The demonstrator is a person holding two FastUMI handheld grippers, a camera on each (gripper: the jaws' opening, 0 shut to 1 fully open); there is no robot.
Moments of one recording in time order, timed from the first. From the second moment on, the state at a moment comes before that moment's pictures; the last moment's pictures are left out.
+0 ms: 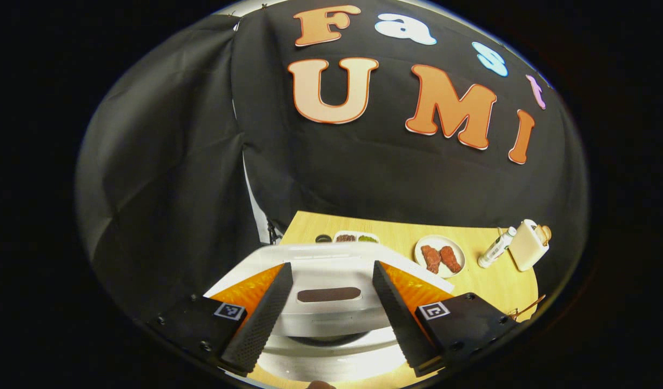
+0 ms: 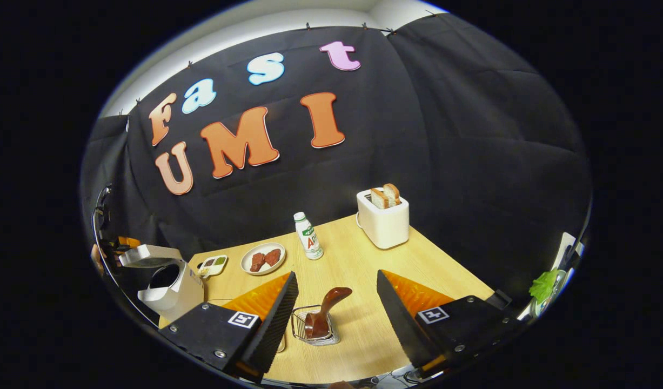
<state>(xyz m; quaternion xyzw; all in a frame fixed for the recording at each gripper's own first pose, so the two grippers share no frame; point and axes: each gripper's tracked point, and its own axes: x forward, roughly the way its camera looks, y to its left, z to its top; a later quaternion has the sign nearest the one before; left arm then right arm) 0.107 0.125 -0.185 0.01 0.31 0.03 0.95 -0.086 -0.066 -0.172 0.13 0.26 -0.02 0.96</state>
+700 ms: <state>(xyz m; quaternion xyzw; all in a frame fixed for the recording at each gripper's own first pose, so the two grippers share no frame) 0.048 0.125 -0.271 0.03 0.38 0.06 0.92 -0.046 -0.012 -0.181 0.13 0.26 0.06 0.95</state>
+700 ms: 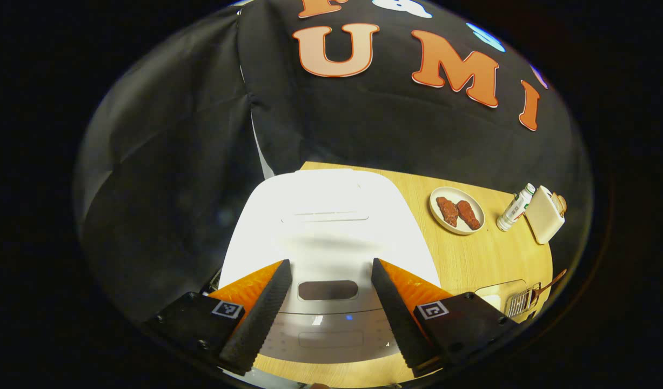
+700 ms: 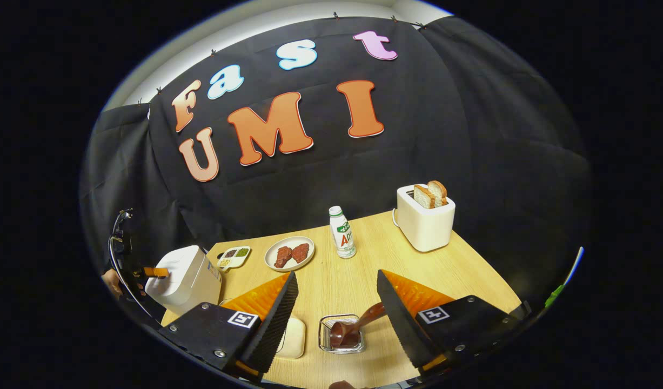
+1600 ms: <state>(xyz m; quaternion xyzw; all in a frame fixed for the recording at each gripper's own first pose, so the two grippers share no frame) -0.005 0.012 0.017 0.05 0.03 0.01 1.00 0.008 0.080 0.001 0.05 0.06 0.12 0.99</state>
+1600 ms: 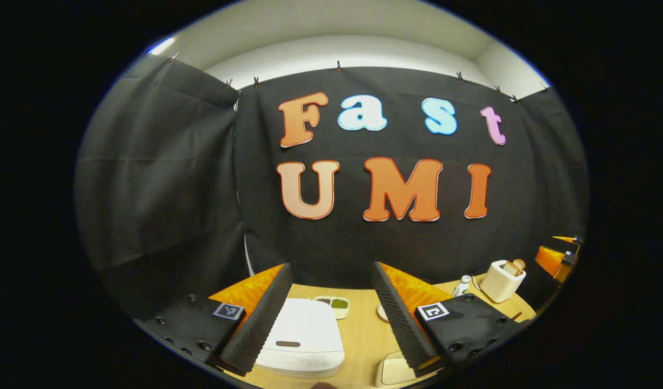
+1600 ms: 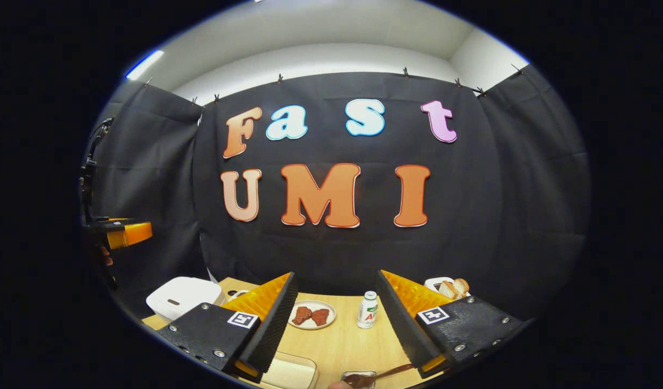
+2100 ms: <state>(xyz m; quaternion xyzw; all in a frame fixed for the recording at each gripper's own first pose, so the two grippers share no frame) -0.037 0.014 0.001 0.04 0.00 0.02 1.00 -0.004 0.104 0.006 0.03 0.02 0.12 0.99</state>
